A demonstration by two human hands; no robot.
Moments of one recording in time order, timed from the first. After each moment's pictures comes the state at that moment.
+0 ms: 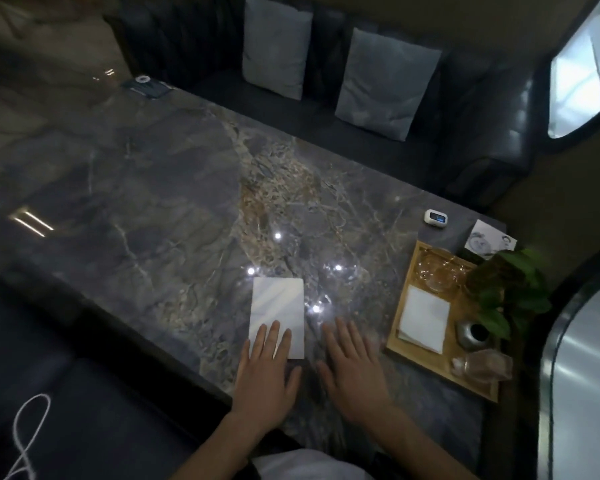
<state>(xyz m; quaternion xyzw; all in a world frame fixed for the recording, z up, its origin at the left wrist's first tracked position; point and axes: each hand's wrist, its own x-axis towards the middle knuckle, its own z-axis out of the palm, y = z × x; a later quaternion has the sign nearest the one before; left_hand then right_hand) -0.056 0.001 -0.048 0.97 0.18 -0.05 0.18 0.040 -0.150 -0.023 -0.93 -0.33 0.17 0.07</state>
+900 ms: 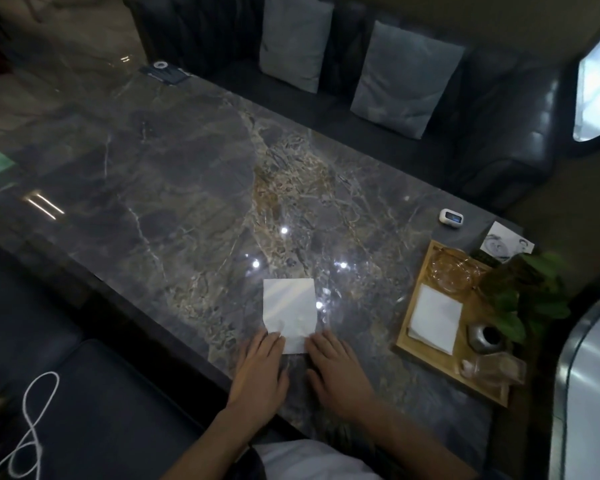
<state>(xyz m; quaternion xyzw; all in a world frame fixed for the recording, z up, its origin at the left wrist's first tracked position) -0.076 0.018 -0.067 0.96 0.18 -0.01 0.22 0.027 -0.131 -0.047 -0.87 -0.45 0.20 0.10</state>
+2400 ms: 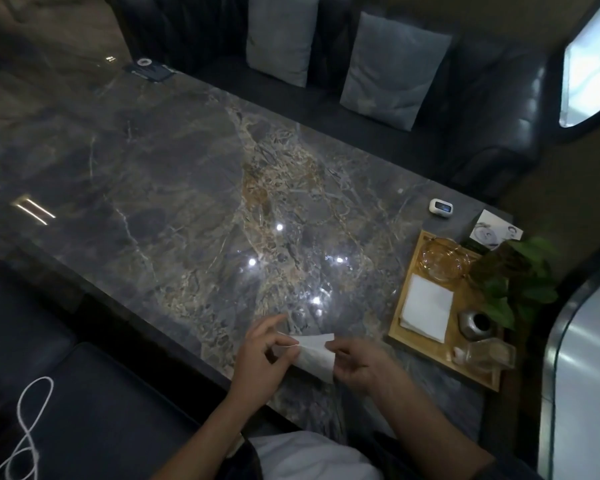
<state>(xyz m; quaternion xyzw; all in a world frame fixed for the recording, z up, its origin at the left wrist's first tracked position) -0.059 0.014 -0.048 0.79 0.23 0.12 0.56 0.063 -0.129 -0.007 -0.50 0.36 0.52 0.60</state>
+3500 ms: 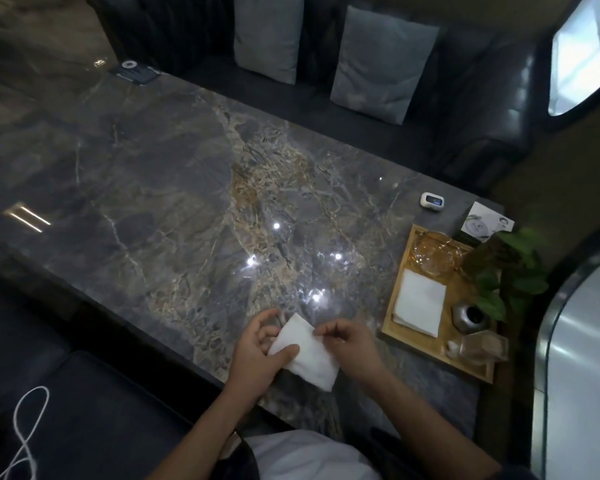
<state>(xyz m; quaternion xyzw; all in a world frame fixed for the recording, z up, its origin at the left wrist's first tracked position) -0.049 0.008 -0.039 0.61 0.31 0.08 0.72 0.058 -0.142 -0.010 -0.79 -0.07 0.31 0.52</state>
